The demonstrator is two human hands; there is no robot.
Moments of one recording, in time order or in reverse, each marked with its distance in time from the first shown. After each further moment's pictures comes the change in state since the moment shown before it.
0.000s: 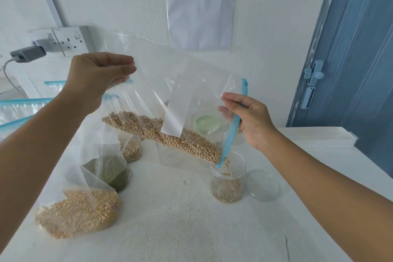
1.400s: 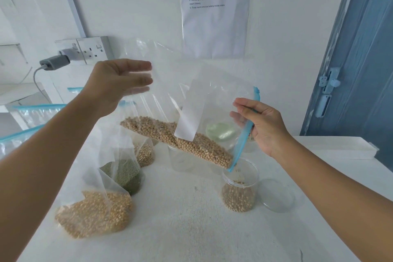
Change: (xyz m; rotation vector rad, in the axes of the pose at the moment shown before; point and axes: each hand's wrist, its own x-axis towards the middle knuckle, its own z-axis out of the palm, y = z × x) left_hand 0.003 0.005 -0.009 0.003 -0.135 0.007; right_hand 0.002 -0.003 0.003 0.024 -0.005 -0.001
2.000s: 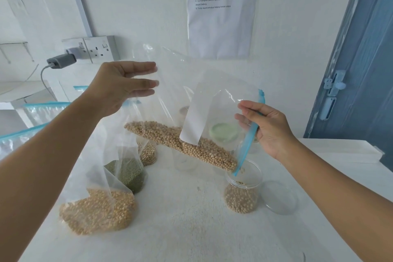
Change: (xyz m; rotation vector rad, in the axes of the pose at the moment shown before) left_hand -0.004 -0.001 -0.006 -0.053 -0.052 -0.036; right_hand 0.000 0.001 -0.002 -0.013 -0.004 0.024
